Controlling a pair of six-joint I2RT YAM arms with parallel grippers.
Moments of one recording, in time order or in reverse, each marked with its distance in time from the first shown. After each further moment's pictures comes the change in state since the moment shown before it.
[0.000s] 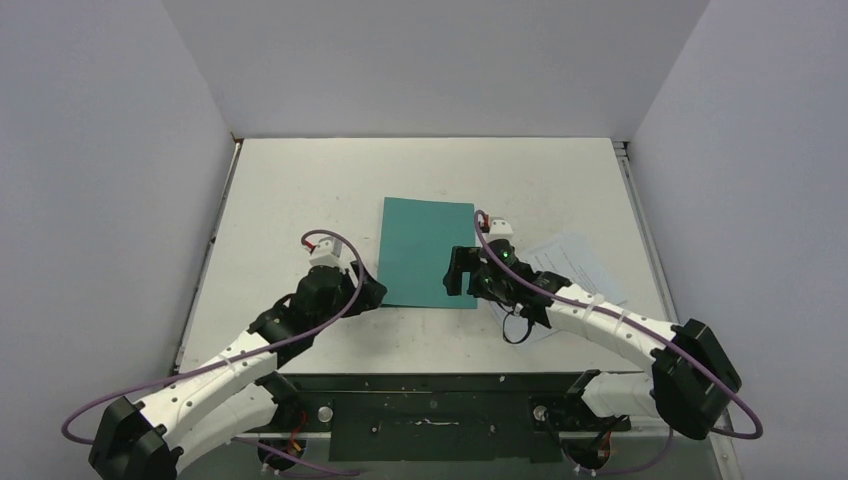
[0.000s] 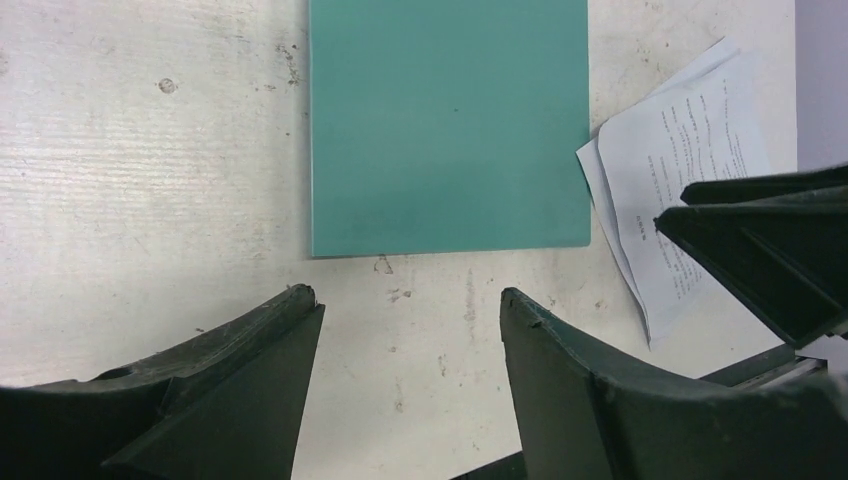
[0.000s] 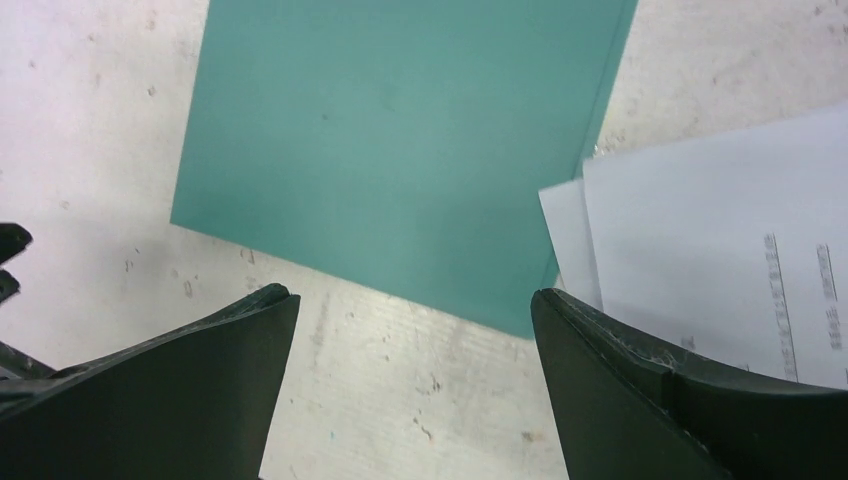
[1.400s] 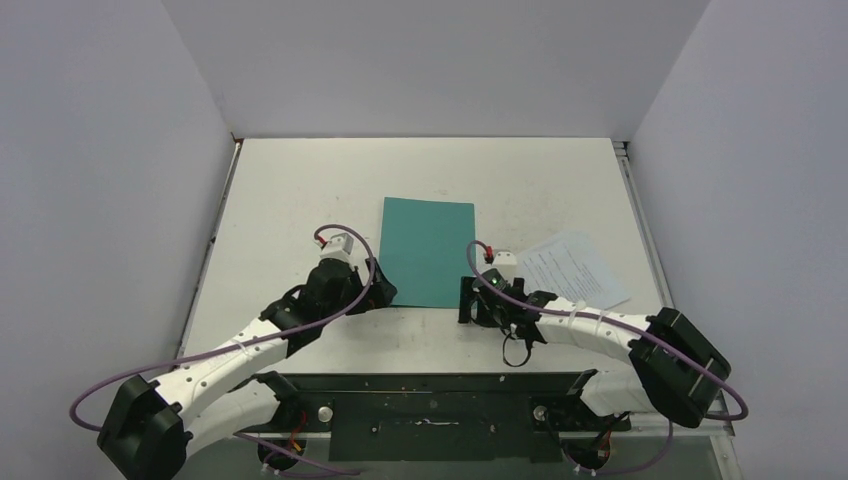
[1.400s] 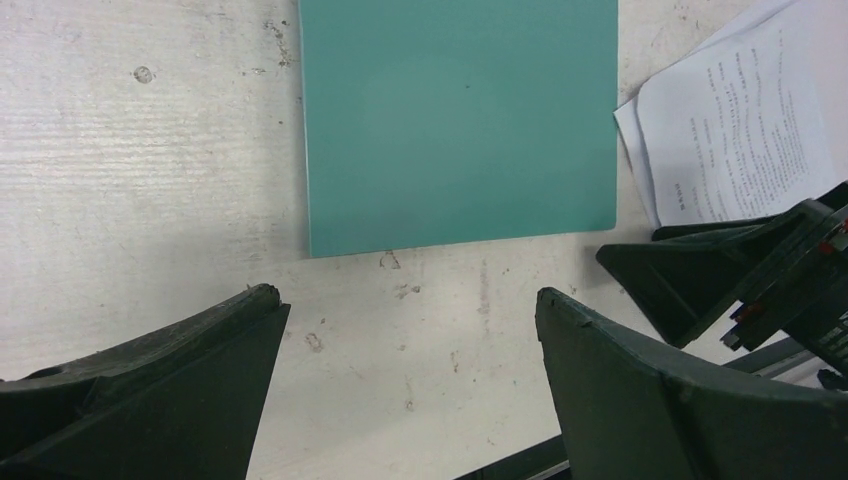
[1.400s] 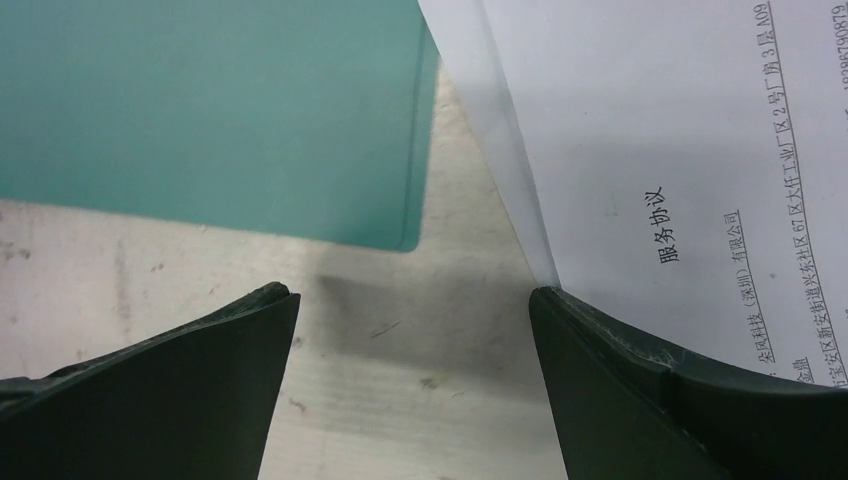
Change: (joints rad) left arm 0.008 0.101 0.035 0.005 0.046 0.039; right arm 0.083 0.035 -0.183 -0.041 0.154 0.125
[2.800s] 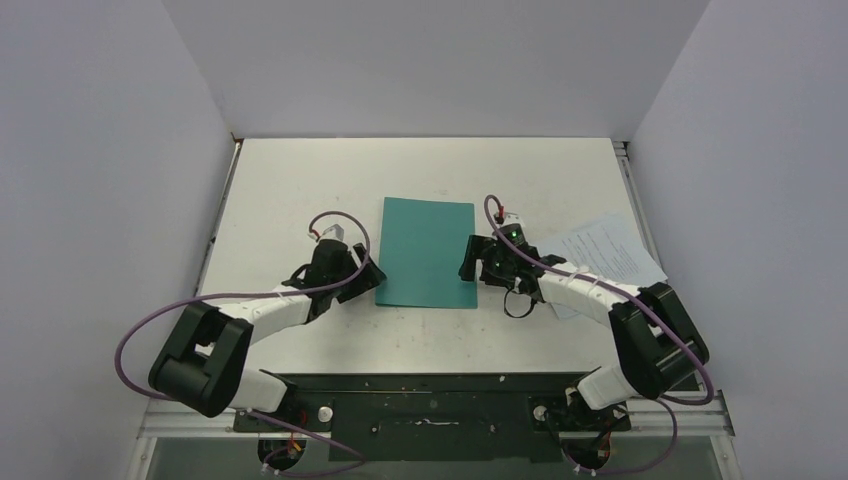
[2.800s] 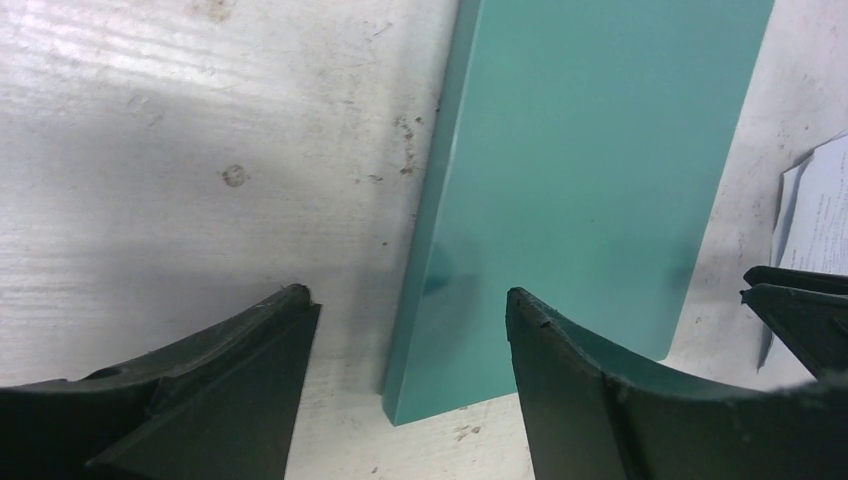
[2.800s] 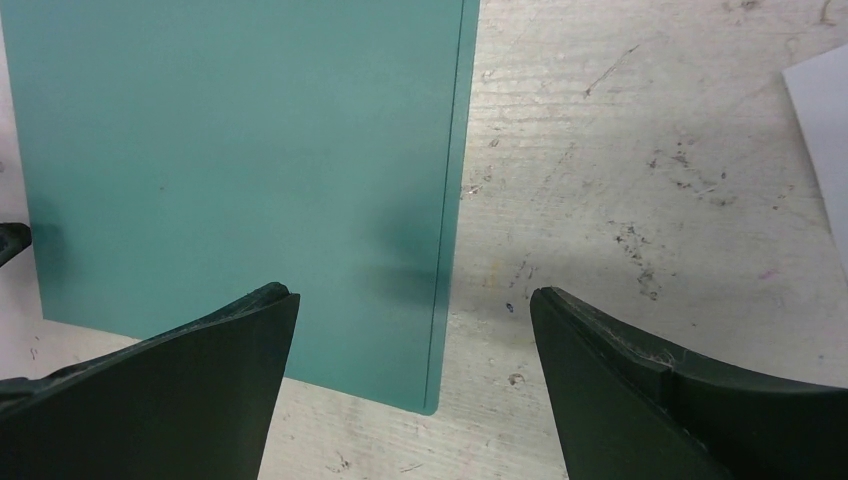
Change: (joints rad) left arm 0.236 0.435 0.029 0.286 0.148 -0.059; right arm -0.319 0.147 0.181 0.098 -0.282 -0.143
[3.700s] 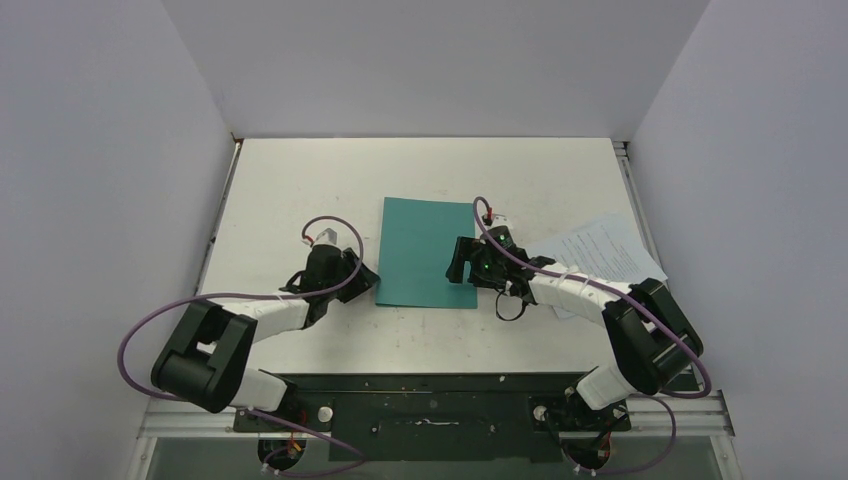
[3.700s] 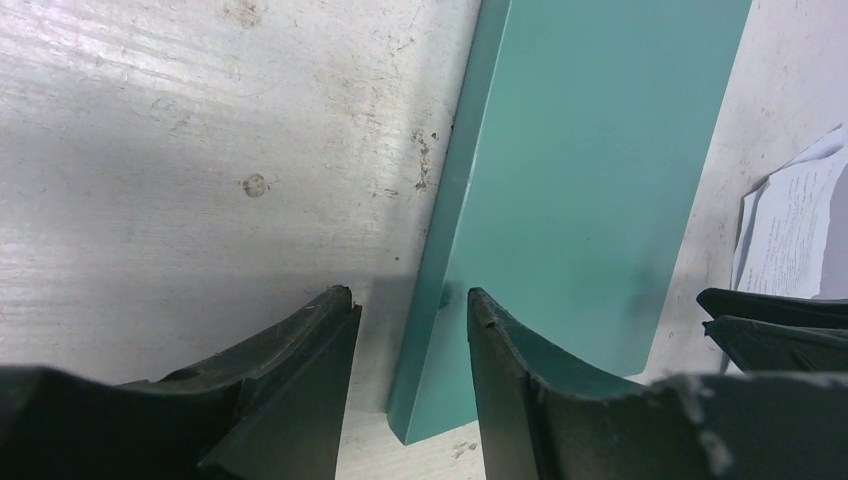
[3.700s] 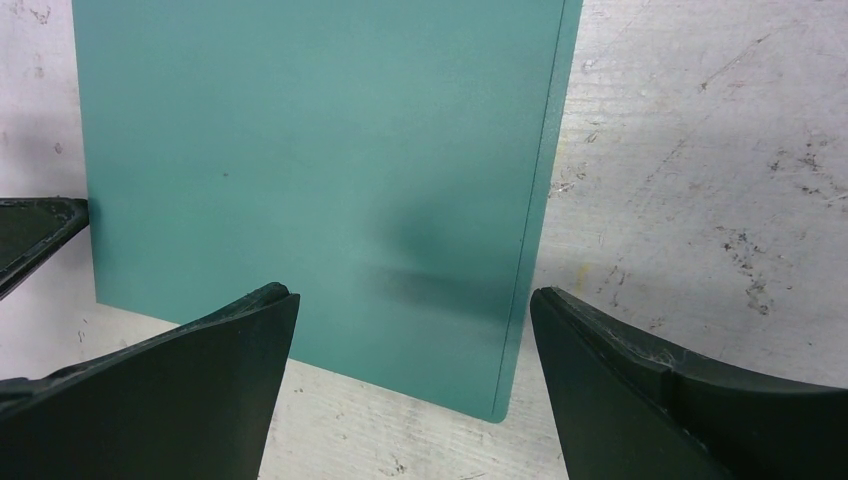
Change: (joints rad) left arm 0.045 0.016 -0.090 0.145 0.040 -0.060; right arm 0.089 0.042 0.019 0.040 -0.002 0.062
